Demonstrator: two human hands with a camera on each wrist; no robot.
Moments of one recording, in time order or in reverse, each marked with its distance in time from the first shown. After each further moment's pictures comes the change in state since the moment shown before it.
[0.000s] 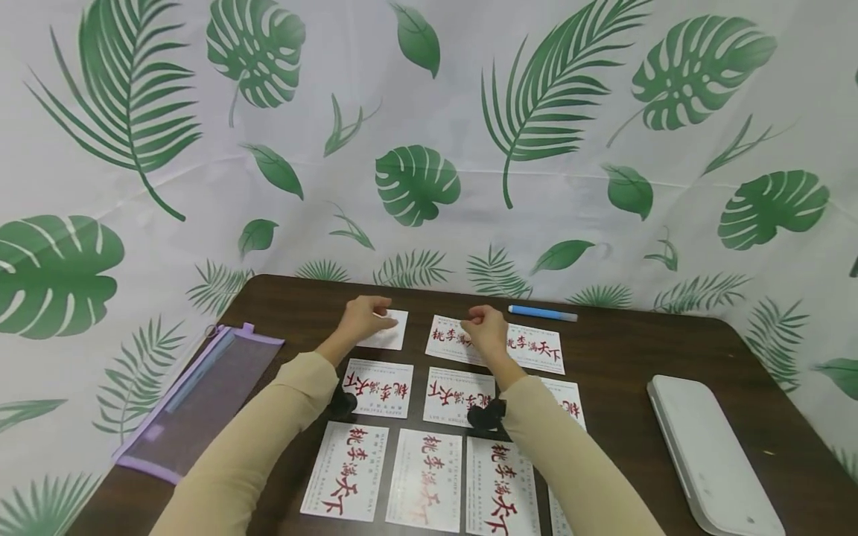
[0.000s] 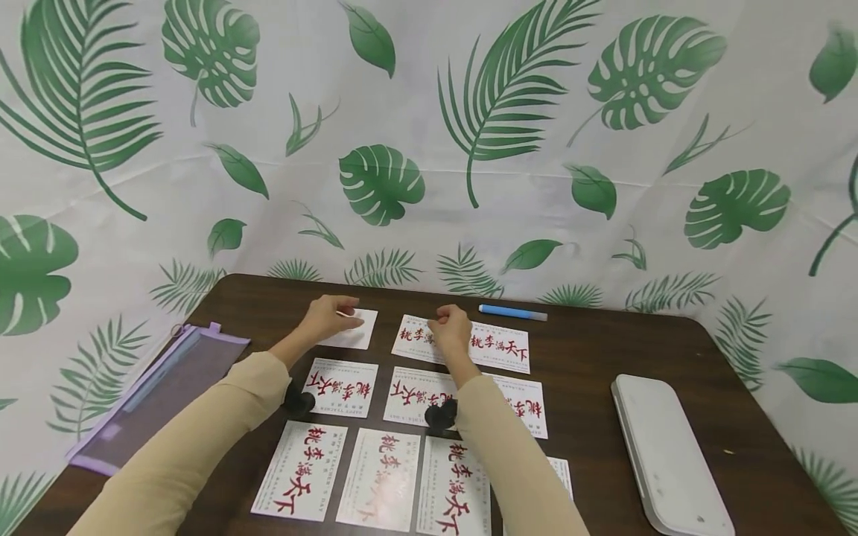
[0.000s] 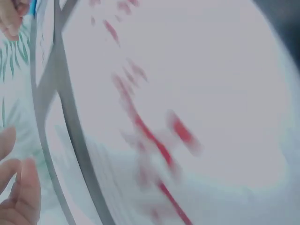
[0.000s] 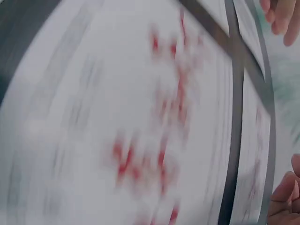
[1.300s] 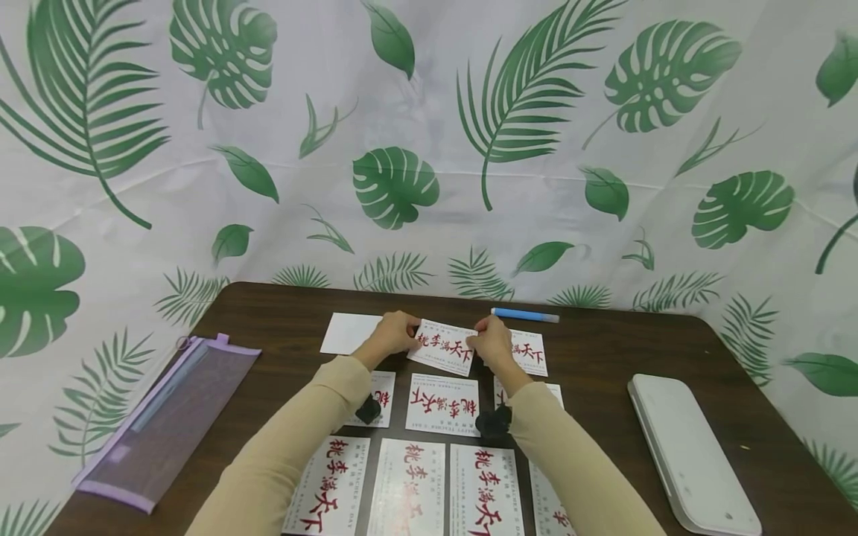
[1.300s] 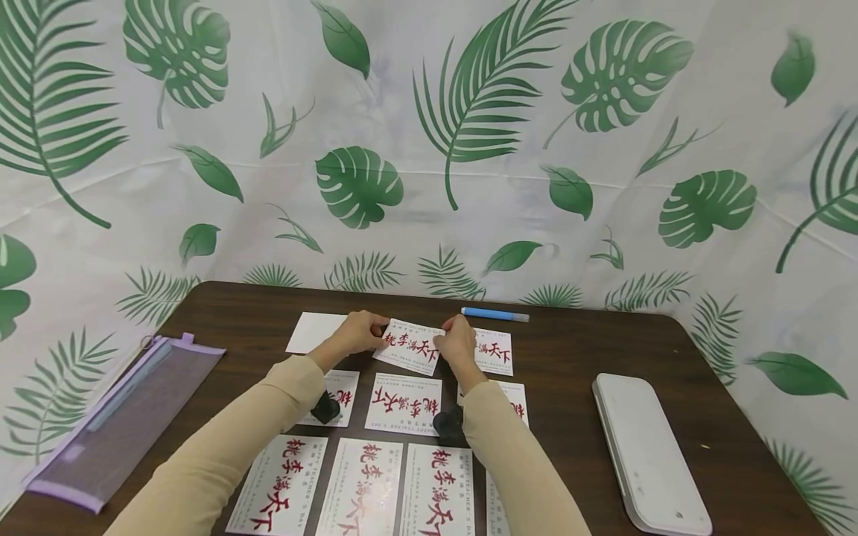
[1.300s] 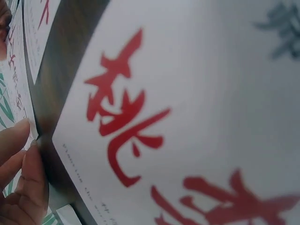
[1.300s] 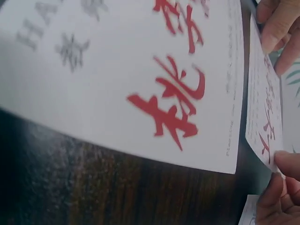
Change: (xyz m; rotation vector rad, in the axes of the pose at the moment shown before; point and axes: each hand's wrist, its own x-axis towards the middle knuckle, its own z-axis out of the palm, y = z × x) left_hand 0.026 0.040 0.072 0.183 -0.153 0.071; right_hand 0.005 0.030 -0.036 -0.118 -0.081 0.056
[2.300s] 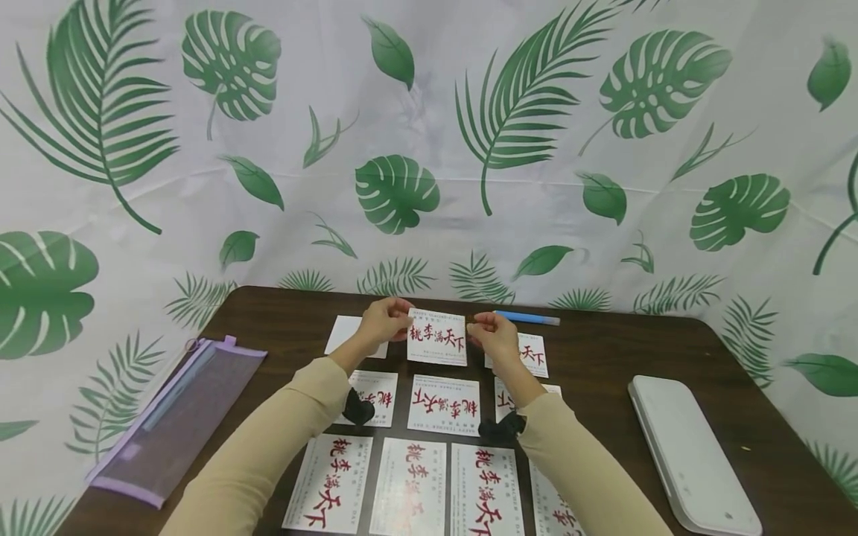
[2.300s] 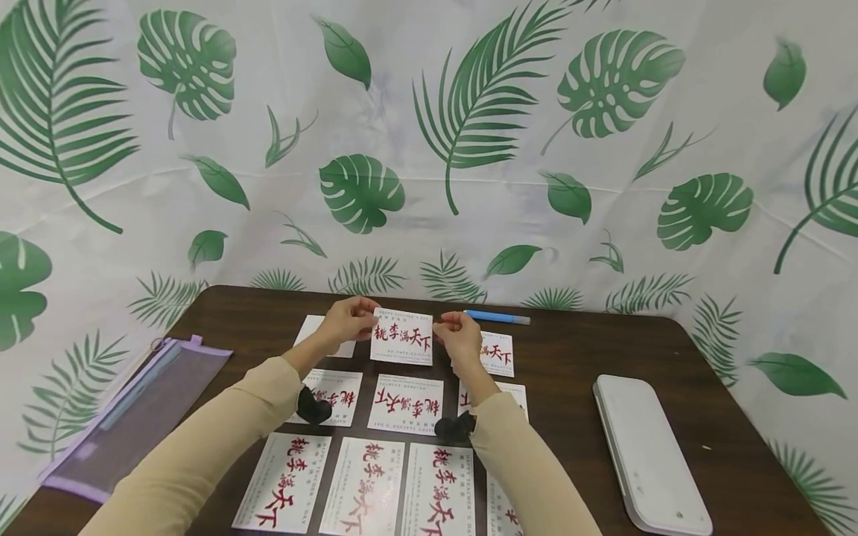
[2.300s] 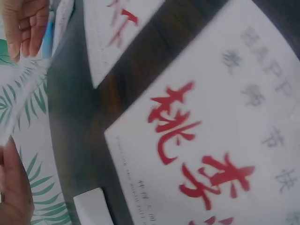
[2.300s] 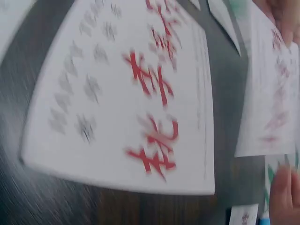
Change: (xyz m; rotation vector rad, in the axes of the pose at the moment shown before) left_hand -0.025 0.006 -0.031 -0.693 0.123 -0.140; right_hand -0.005 -0.006 -0.004 0.575 0.015 0.029
